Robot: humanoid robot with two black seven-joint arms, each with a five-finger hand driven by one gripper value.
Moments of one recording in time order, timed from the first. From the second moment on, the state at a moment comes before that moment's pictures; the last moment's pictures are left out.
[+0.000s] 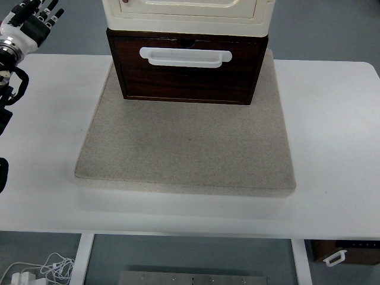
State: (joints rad) left arm -1.02 0.33 -1.16 -0.32 0.06 -0.27 0.00; right arm 0.00 0.00 -0.01 0.18 -0.04 0.08 0.03
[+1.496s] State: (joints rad) left arm -1.02 0.19 -1.17 -0.29 -0.01 -0.26 -0.14; right arm -0.01 0.00 -0.01 0.18 -0.04 0.08 0.03
